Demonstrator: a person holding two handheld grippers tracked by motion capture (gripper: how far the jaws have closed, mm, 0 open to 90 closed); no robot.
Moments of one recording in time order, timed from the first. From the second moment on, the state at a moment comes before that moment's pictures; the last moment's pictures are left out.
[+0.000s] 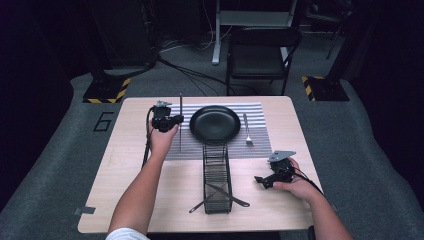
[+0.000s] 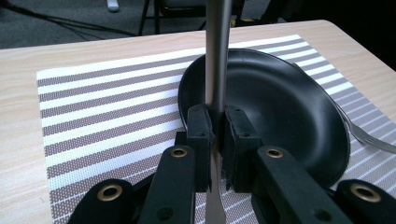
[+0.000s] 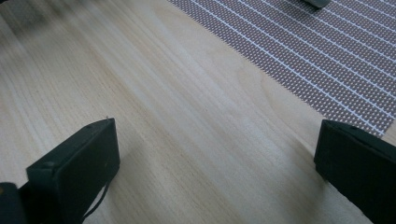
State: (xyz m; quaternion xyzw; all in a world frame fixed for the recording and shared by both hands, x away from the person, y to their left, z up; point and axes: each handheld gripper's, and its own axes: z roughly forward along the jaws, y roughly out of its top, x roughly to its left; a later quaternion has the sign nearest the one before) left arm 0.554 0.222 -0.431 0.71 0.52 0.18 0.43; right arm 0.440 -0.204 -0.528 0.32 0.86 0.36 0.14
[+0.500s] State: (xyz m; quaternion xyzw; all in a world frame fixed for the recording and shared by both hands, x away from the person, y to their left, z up) left arm 0.577 0.227 -0.456 0.67 0.59 0.17 0.42; right arm 0.440 -0.204 -0.528 0.32 0.86 0.36 0.14
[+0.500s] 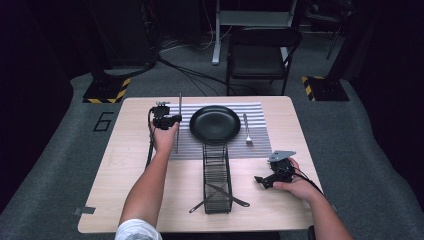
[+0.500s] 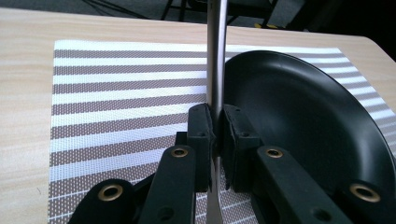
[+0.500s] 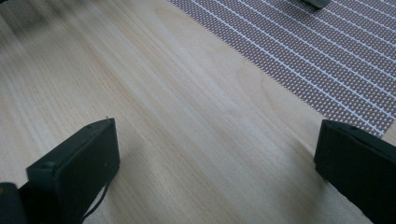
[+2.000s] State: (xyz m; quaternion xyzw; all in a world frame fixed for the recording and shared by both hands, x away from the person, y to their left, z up) left arm 0.605 0.213 -0.519 0.58 0.69 0.18 0.39; right arm 0.440 -0.204 -0.528 0.32 0.86 0.36 0.14
